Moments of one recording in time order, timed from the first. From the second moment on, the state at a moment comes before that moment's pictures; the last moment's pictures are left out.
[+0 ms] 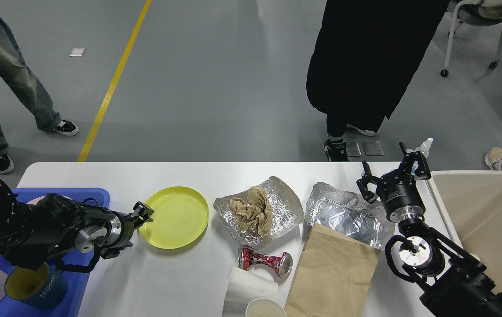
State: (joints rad) left arm -1.21 0.24 1.06 -0.88 -0.59 -0.03 0.02; right arm 0.40 -0.19 0.92 0.76 -0.07 0.23 0.48
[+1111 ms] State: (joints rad) left arm -1.21 0.24 1.05 -0.88 -0.45 -0.10 0.02; right arm 0.41 -0.19 0.92 0.76 -0.07 0.23 0.48
